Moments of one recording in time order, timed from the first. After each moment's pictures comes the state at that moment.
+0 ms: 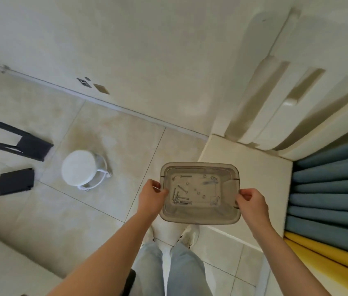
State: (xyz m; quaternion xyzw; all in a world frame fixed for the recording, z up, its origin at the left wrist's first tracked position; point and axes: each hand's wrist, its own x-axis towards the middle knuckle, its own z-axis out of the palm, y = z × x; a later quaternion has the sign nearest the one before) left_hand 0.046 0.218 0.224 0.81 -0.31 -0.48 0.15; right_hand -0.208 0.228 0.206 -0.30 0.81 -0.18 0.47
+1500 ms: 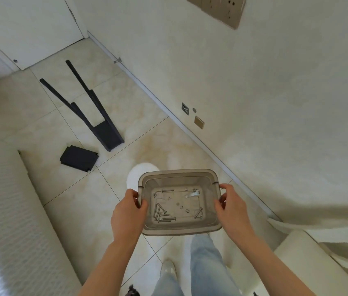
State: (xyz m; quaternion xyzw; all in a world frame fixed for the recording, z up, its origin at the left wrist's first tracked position) left_hand 0.486 0.242 0.298 0.92 -0.21 -0.23 0.22; right_hand 0.266 0.102 0.298 -0.71 0.57 -0.07 0.41
